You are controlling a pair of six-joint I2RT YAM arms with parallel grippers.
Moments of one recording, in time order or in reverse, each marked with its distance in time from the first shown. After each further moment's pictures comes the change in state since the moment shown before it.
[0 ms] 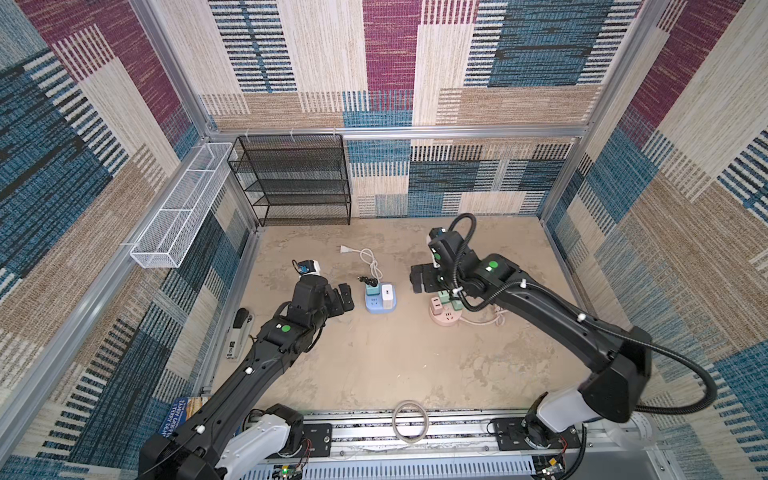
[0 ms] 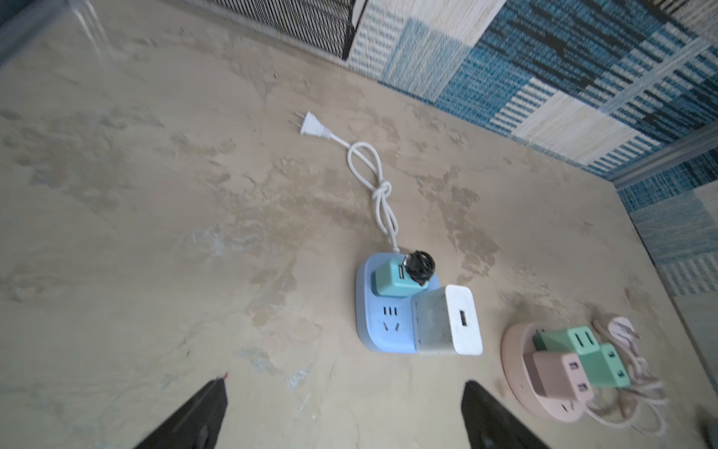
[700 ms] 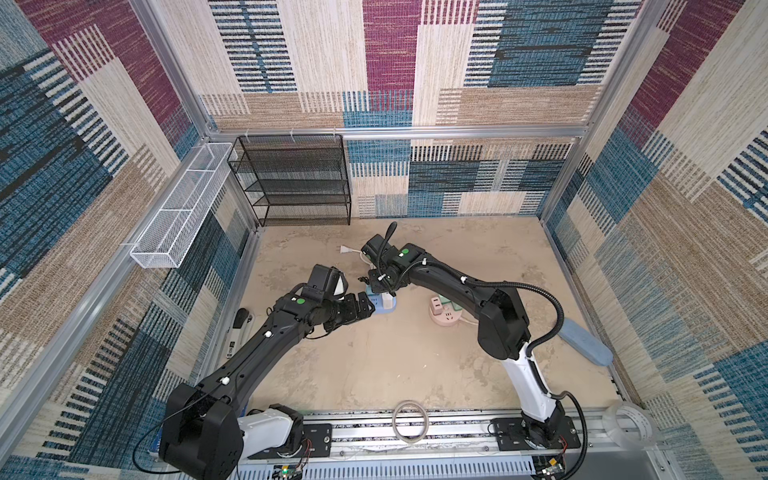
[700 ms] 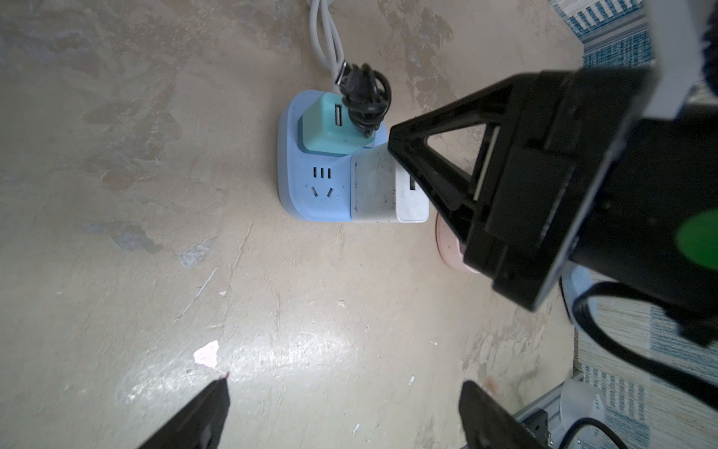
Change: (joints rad) left arm 0.007 0.266 0.190 -0.317 0.538 -0.129; right arm 0.089 0.780 0.697 -0.217 -0.082 0.075
